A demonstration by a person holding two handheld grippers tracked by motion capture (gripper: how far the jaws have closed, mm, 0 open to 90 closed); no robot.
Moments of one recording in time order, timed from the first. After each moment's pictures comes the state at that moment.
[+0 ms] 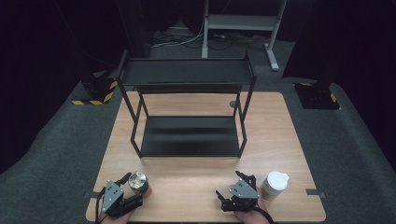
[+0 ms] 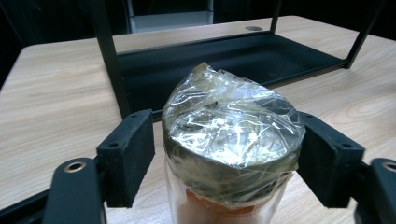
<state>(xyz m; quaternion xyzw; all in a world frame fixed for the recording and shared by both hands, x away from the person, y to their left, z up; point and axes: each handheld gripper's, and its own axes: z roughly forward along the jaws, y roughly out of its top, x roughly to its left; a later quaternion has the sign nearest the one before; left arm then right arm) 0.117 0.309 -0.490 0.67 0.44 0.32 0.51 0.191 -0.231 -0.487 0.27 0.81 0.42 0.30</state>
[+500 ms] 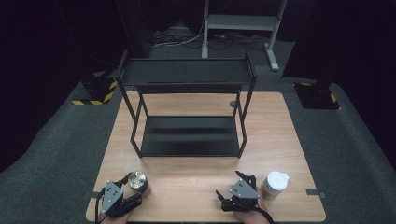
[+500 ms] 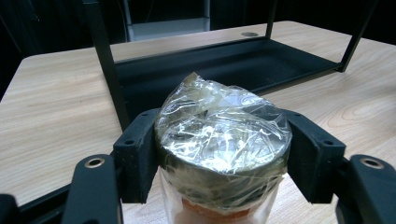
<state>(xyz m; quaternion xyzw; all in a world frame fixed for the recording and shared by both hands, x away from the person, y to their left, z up) 0.115 0.309 -0.491 0.67 0.43 0.33 0.51 0.191 -0.231 -0.487 0.27 0.81 0.43 0.30</state>
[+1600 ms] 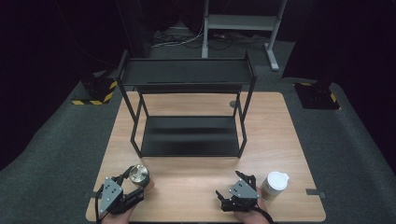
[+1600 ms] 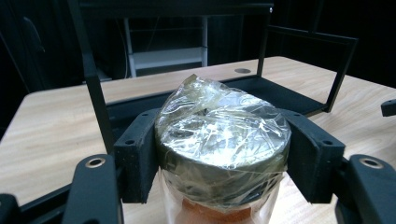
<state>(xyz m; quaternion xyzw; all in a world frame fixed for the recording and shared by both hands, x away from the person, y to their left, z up) 0.114 0.298 -0.476 0.64 0.41 0.35 0.55 0.191 -0.230 -0.487 0.27 0.81 0.42 0.30</state>
